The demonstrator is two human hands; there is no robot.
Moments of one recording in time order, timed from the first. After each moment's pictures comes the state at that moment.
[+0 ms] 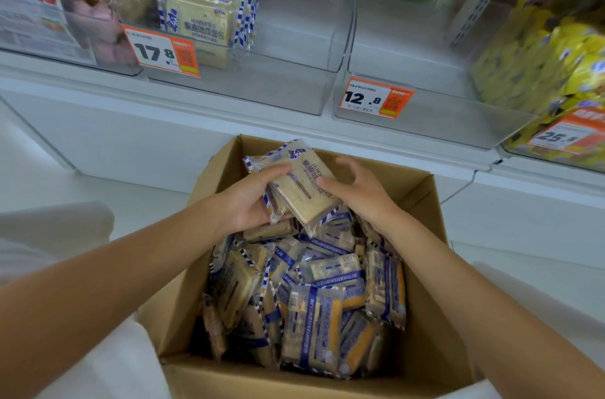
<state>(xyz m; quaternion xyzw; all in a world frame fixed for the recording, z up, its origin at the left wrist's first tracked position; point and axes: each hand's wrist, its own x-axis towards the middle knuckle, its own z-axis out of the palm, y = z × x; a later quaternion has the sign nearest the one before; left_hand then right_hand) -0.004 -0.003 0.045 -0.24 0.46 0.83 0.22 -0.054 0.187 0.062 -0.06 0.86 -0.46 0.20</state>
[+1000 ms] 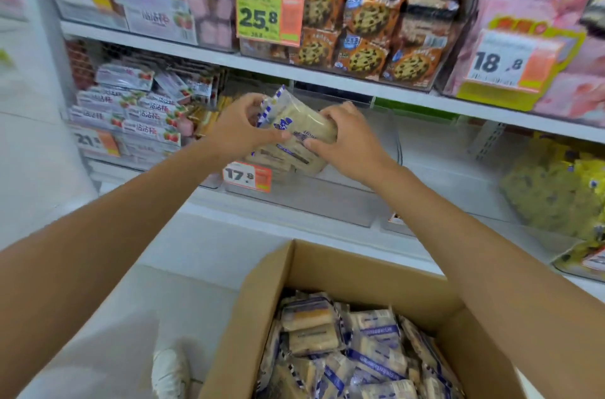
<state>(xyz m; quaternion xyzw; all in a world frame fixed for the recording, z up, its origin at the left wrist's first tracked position) -0.070 -0.172 0.230 -0.03 0.81 0.56 -0.17 -0.145 0.020 0.234 -0.36 0.88 -0.28 -0.14</state>
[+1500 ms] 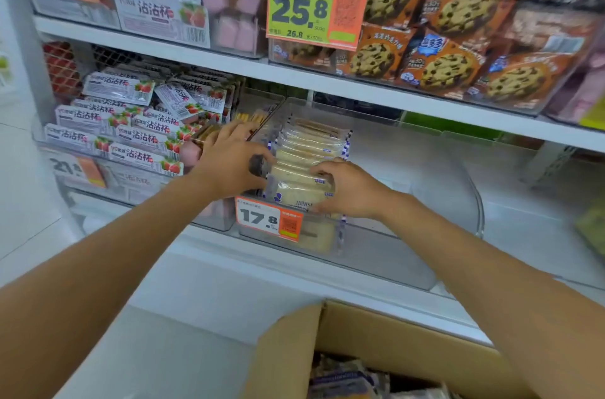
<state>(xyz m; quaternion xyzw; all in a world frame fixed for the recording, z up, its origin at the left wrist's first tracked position) -0.155 -0.278 0.163 -0.05 0.98 0.12 -0.16 -0.240 -0.057 0.160 -0.40 0.90 -0.17 0.06</state>
